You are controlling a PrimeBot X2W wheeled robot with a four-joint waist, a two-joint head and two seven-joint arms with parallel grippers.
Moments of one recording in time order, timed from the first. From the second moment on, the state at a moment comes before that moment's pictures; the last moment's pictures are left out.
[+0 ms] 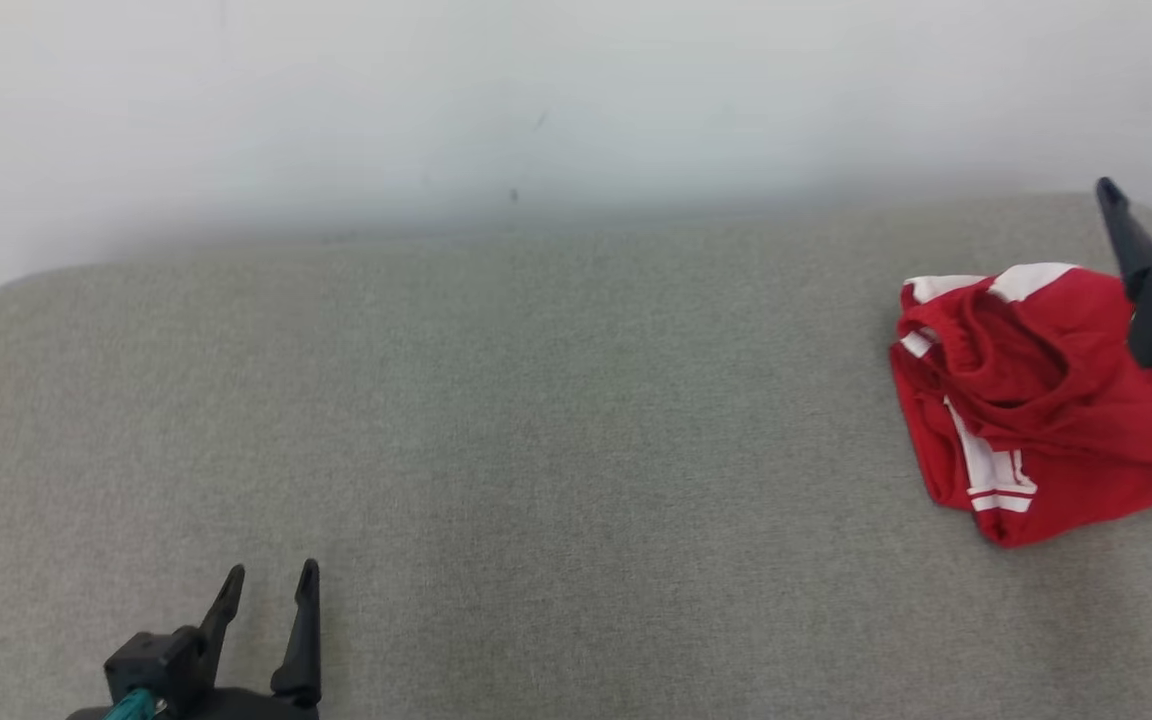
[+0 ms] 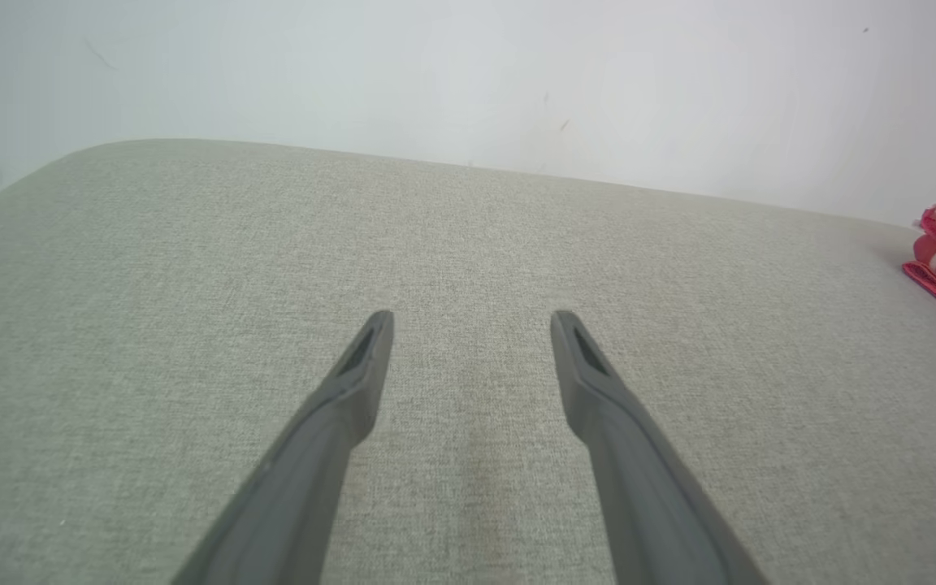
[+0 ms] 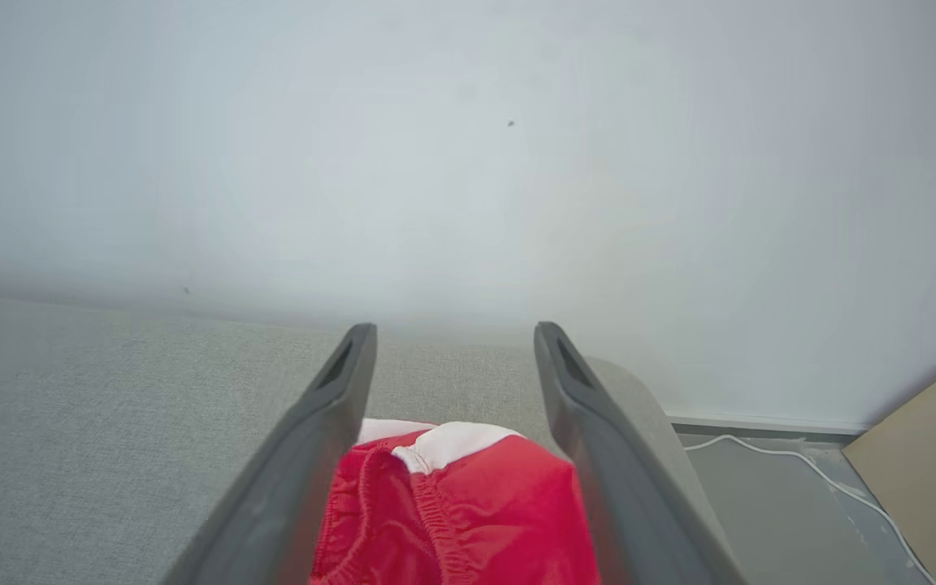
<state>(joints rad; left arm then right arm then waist) -0.13 0.18 -0.31 0.40 -0.36 0.04 -0.25 -0.85 -0.56 0.49 0.76 0.66 0.06 0.06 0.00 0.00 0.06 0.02</state>
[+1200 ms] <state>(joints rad) 0.04 0.22 -0.18 0.27 -0.37 0.11 -0.25 -0.15 -0.50 0.42 0.15 0.62 -0.11 -0.25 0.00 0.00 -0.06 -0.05</state>
